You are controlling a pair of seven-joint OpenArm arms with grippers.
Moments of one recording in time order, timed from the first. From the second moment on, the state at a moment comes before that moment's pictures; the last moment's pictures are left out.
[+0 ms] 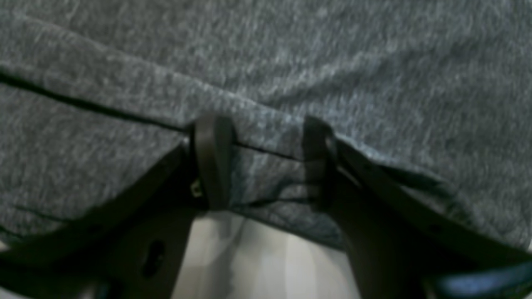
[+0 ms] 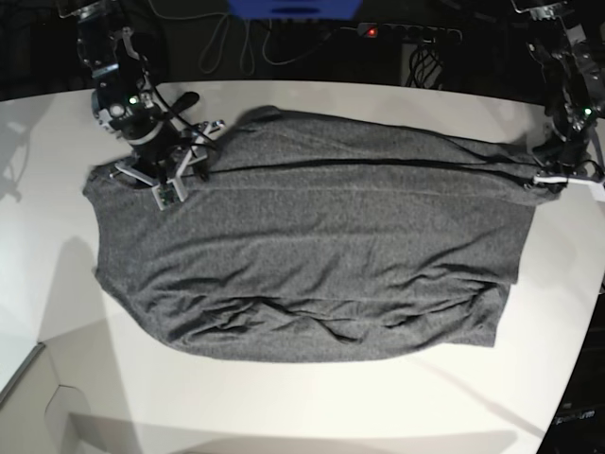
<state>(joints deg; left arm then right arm) 15.6 -15.7 -28.7 94.1 -34.9 7.6 36.4 -15.9 17.7 -9.0 96.5 7.6 8.4 -31.5</state>
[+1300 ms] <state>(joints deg) 15.2 -15.7 -28.7 94.1 -34.9 7.6 36.3 -6.8 17.5 -9.8 94.0 7.6 14.0 -31.9</state>
